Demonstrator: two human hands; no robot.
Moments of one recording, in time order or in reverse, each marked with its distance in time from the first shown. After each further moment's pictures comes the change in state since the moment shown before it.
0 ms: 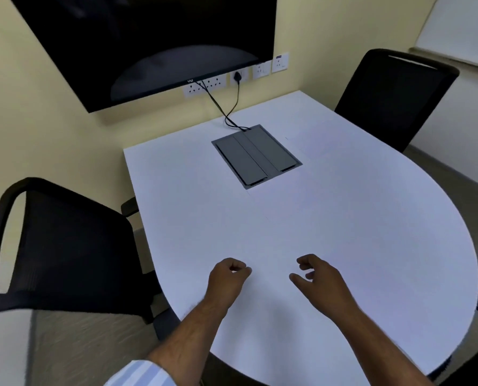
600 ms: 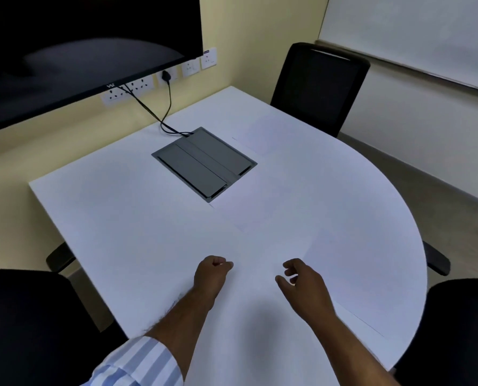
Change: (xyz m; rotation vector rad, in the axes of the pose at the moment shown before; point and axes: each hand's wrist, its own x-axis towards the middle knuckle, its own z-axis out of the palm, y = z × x) left_hand 0.150 0.013 -0.002 0.010 -0.273 -0.059; right_hand 0.037 -0.033 0.059 0.022 0.282 0.275
